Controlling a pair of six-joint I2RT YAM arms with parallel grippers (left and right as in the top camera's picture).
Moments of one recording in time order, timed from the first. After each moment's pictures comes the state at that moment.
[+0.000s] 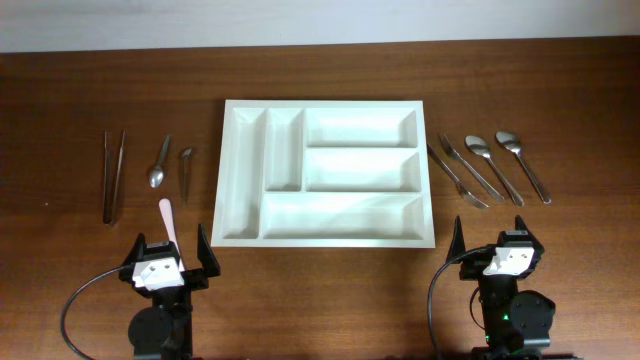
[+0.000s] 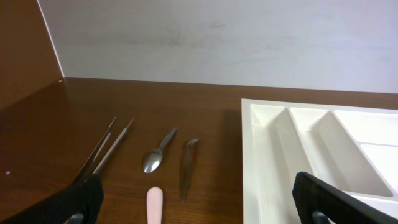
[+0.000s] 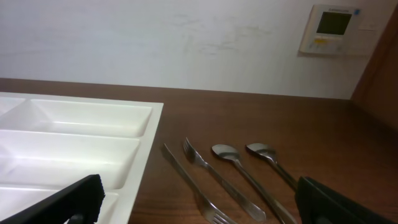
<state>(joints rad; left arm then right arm) 0.01 0.02 0.05 -0.13 -0.13 -0.02 -0.01 0.01 0.01 -0.07 0.05 -0.08</state>
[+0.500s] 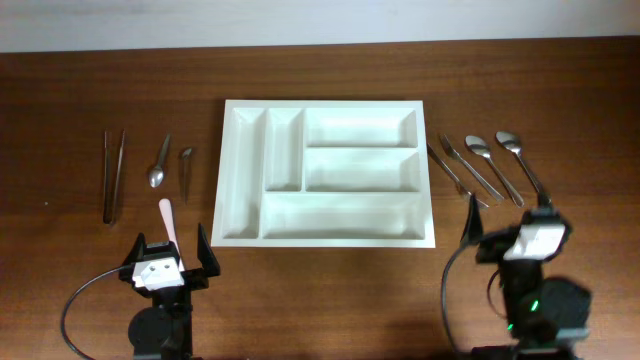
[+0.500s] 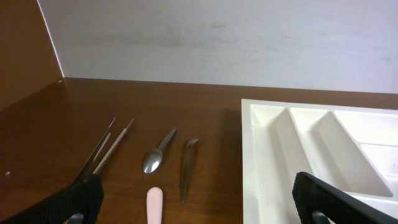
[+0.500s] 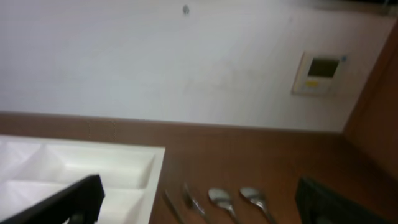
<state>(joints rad) 0.01 0.02 0.05 -0.12 -0.13 -0.02 -0.01 0.31 0.37 -0.10 0.03 -0.09</state>
